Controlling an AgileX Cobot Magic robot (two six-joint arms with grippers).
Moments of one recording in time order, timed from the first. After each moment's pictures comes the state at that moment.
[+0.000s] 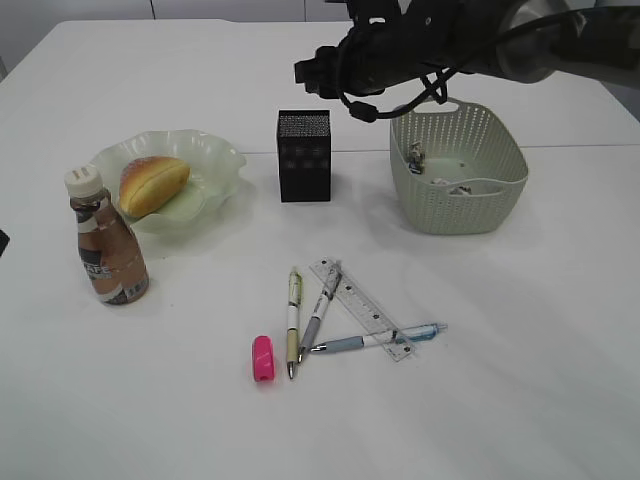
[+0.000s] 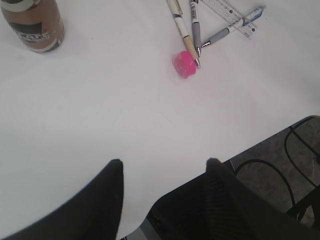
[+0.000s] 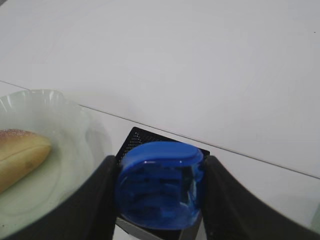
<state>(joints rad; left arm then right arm) -0.33 1.09 -1.04 -0.30 1.14 0.07 0.34 2.31 -2.02 0.36 0.36 -0.27</state>
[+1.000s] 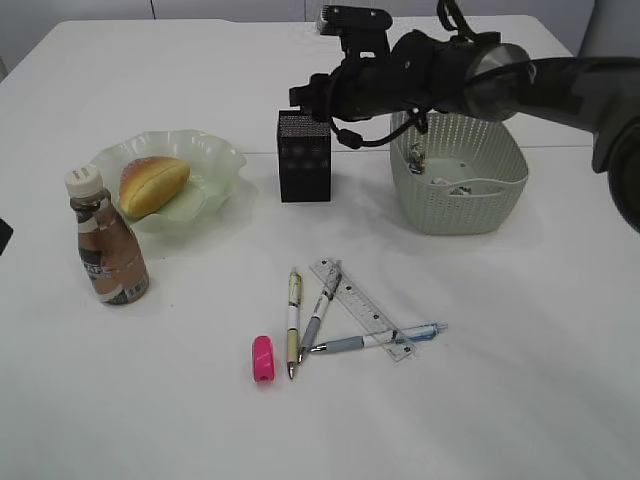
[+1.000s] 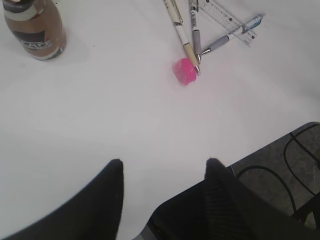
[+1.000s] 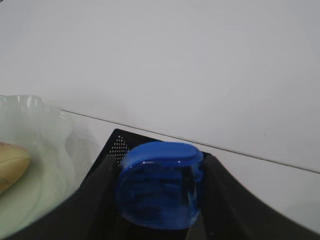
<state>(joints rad) -0.33 1.09 -1.04 -0.30 1.12 0.07 0.34 2.44 -2.10 0.42 0.28 -0.28</state>
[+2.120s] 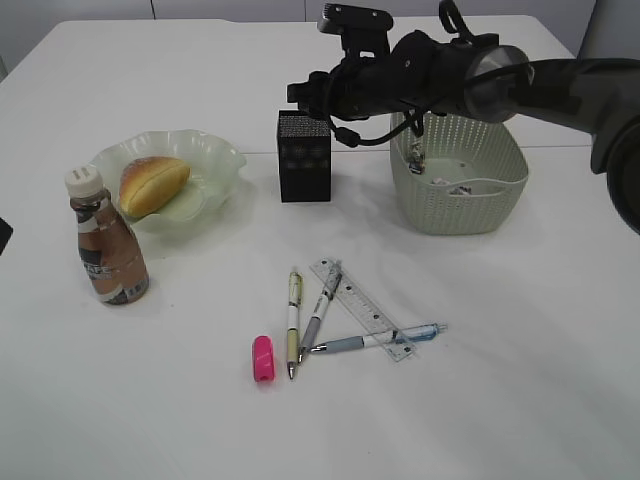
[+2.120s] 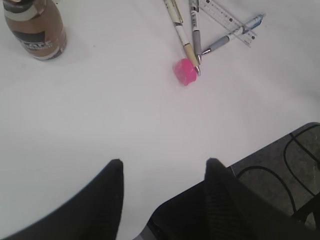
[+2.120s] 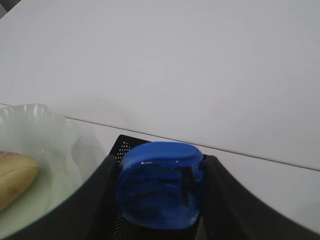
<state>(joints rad) -0.33 1.09 -1.04 -0.30 1.12 0.07 0.34 2.45 -2.10 0.50 0.27 -0.30</state>
